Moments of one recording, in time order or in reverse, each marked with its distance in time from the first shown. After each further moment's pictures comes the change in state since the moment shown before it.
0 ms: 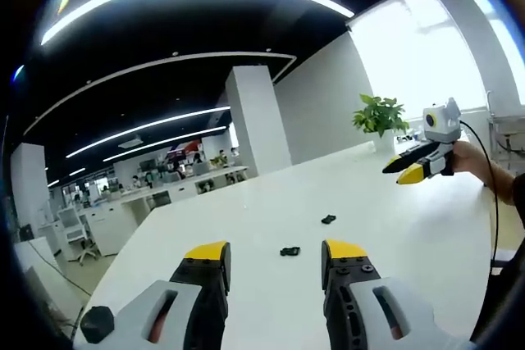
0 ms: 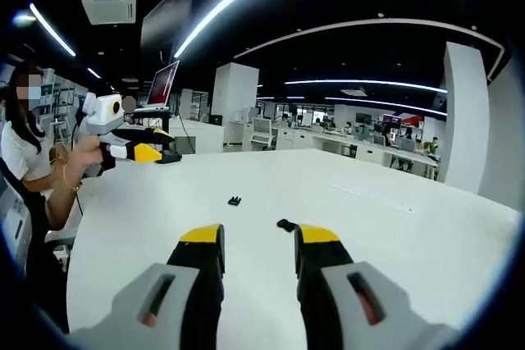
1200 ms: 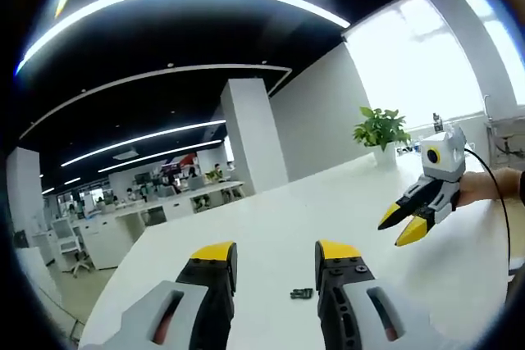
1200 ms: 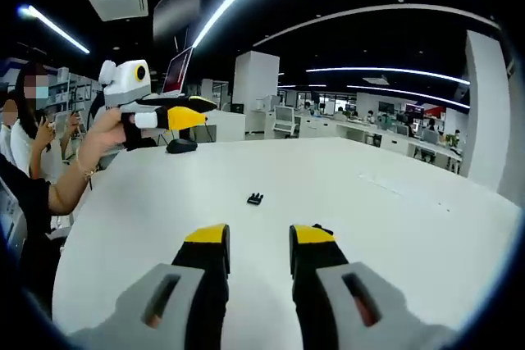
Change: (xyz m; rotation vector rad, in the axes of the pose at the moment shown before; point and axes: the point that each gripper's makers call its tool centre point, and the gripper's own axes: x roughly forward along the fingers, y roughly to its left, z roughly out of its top) left arm 0.053 0.011 0.042 0.005 -0.080 -0.032; right arm 0.061 0.028 -0.013 0.011 0.062 0.128
